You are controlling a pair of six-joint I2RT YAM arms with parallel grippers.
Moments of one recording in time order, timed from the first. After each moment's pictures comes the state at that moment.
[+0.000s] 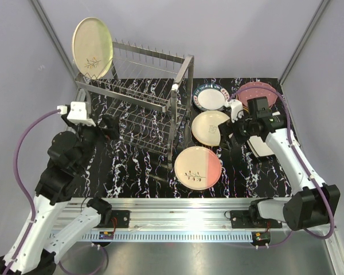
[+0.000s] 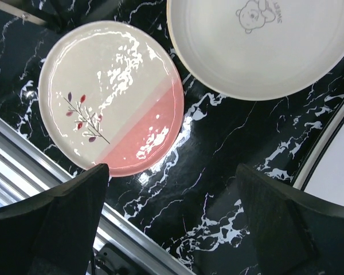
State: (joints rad) left arm -0.49 0.61 1.02 -0.44 -0.33 -0.11; right arm 0.20 1.28 1.18 -0.90 -0.38 -0.32
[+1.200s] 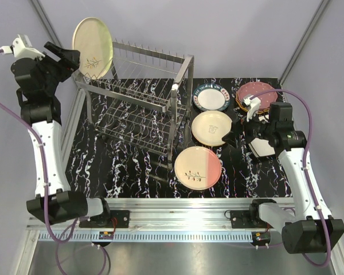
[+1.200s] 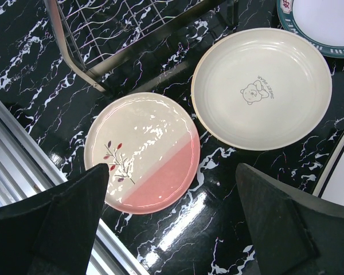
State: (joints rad) left arm 0.27 1.29 1.60 -0.27 0.26 -0.61; right arm 0.03 1.05 1.08 -0.71 -0.70 -0.28
